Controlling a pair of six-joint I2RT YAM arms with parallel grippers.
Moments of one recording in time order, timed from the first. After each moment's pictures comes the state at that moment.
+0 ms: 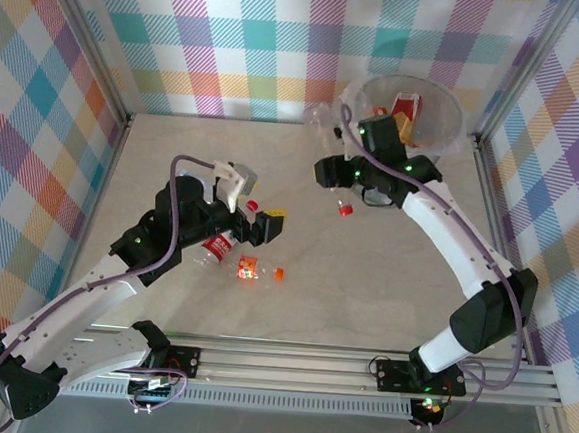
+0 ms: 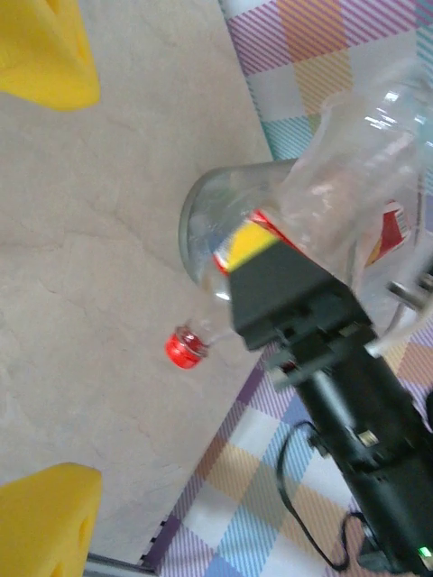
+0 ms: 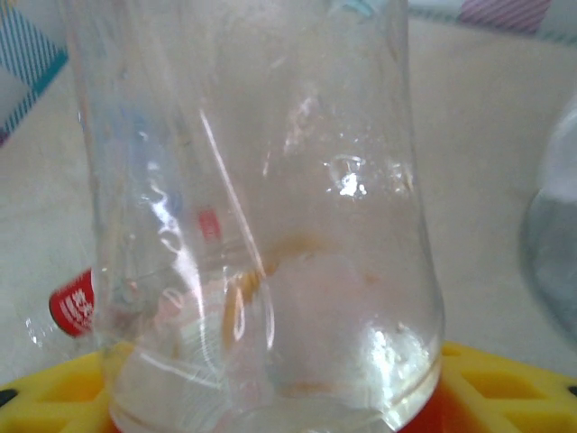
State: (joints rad) left arm -0.66 0.95 0.96 -0.23 0.20 -0.12; right arm 0.50 1.56 1.60 -0.74 -0.18 0.15
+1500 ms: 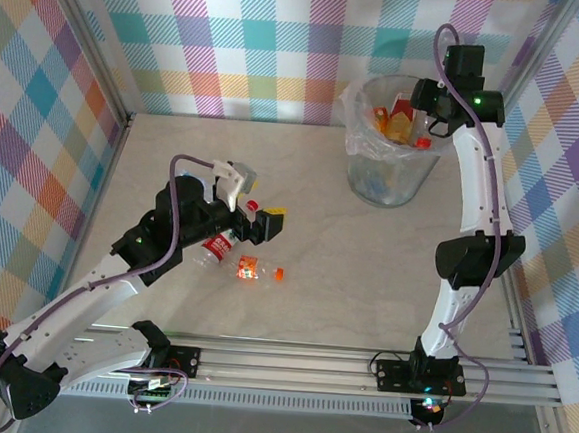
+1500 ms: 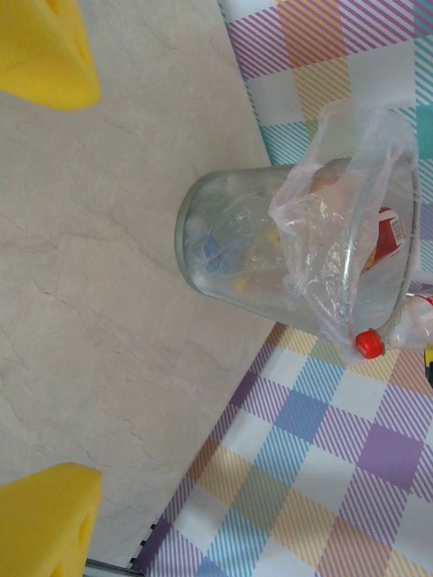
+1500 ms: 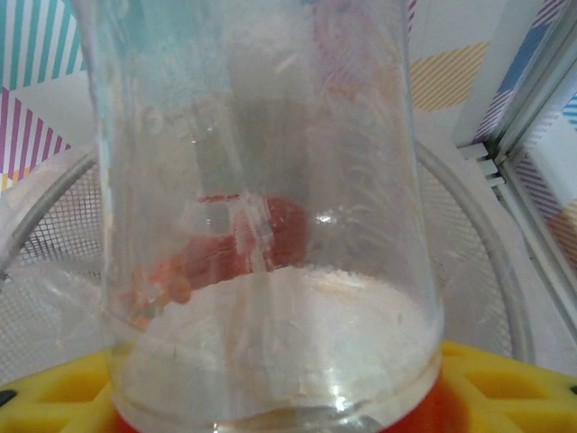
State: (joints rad) left arm -0.66 0.96 0.96 -0.21 0.20 -0.13; right arm 0.09 2.00 2.40 -1.06 0.14 0.28
